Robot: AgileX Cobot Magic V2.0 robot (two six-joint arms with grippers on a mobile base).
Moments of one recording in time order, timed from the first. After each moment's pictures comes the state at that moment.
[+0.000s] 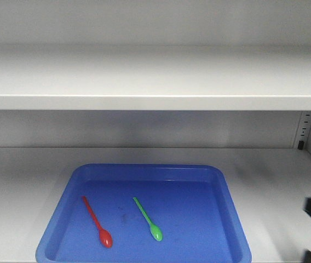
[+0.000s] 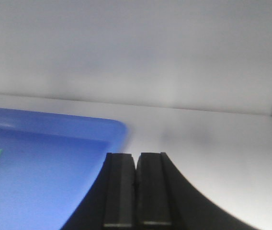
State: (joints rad) left arm -0.02 -0.01 0.03 -0.06 0.10 0.13; right arm 0.22 0.76 -0.43 0.09 -0.18 -0.08
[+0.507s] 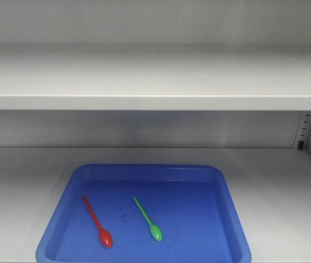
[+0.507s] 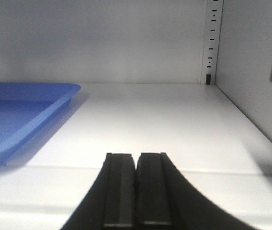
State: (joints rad) left arm -0.02 -0.01 0.03 -0.06 0.10 0.13; right arm 0.09 0.23 0.01 0.08 -0.17 -0.08
